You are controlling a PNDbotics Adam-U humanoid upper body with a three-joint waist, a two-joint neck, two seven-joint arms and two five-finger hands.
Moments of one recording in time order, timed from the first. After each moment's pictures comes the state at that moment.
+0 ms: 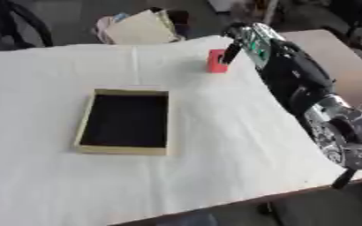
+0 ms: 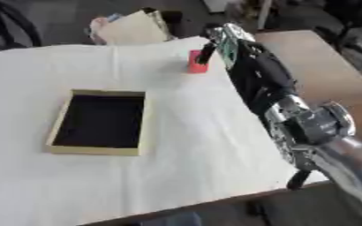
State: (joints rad) left arm -0.19 0.18 0.19 -1.99 0.17 -0.21 0.17; right arm -1.08 -0.43 -0.02 -0.51 1.00 0.21 0.41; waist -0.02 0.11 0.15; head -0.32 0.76
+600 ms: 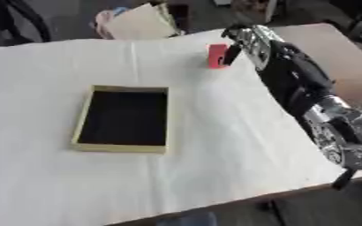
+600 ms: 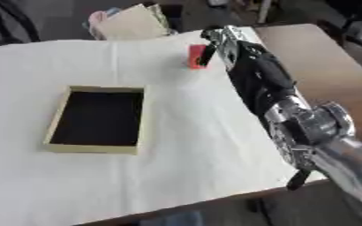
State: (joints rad) left arm -0.19 0.17 0.19 -1.99 0.17 -0.21 0.17; right arm -1.08 -0.43 -0.02 -0.51 1.02 0.20 0.39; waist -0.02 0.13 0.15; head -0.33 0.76
